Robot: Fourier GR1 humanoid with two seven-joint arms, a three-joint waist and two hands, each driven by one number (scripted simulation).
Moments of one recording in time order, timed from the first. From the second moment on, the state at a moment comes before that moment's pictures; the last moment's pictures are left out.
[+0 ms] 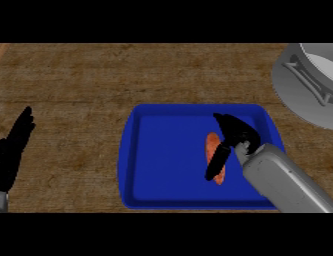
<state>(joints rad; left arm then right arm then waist) 0.02 0.41 0.00 -1.52 0.02 0.14 0.13 -0.55 -0.33 0.60 -1.35 0.13 0.18 1.10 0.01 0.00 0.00</state>
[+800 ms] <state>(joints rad) 0.04 0.36 0.04 -1.52 -0.02 0.11 0.10 -0.51 -0.23 0.55 -1.23 0.26 0.20 1.05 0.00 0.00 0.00</state>
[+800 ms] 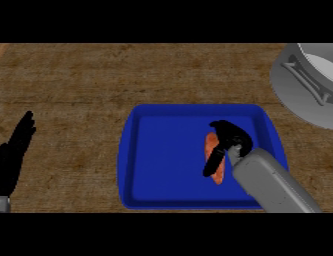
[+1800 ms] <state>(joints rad) 0.02 0.33 0.08 -1.55 -0.06 0.06 0.14 -0.72 -0.21 0.35 -0.98 0.46 0.21 0.92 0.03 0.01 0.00</state>
